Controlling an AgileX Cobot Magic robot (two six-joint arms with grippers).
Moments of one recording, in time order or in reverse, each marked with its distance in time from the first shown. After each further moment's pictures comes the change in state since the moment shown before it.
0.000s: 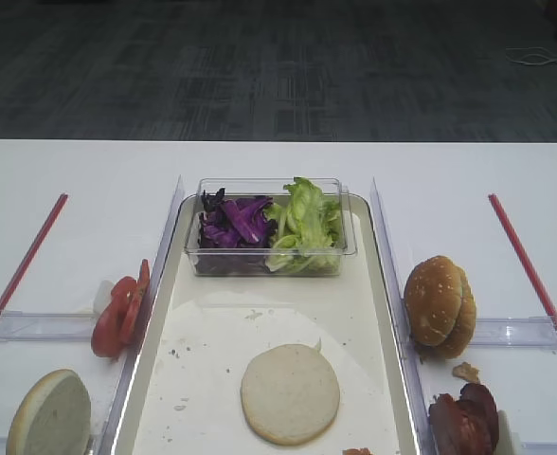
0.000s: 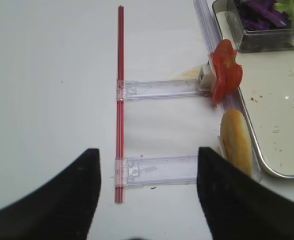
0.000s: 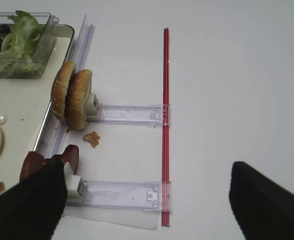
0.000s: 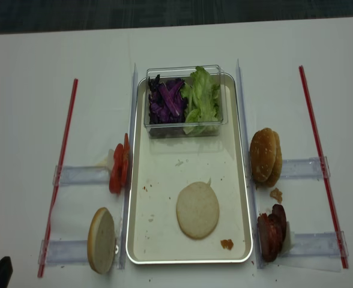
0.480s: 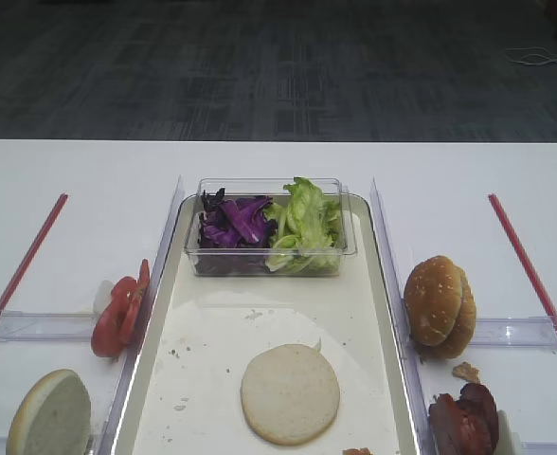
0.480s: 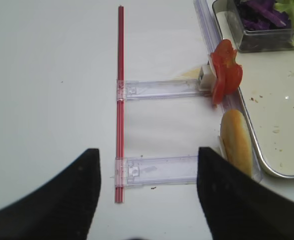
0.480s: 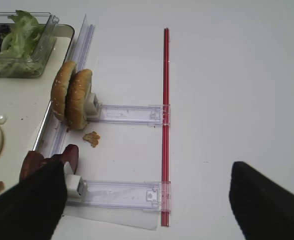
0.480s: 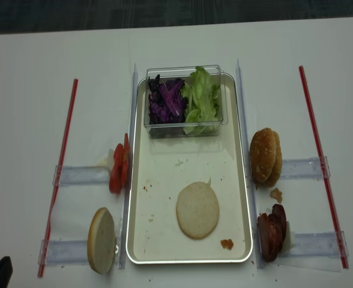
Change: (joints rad) left arm 0.000 0.000 0.000 0.000 0.000 0.000; right arm 0.000 0.000 0.000 0.000 0.000 -0.002
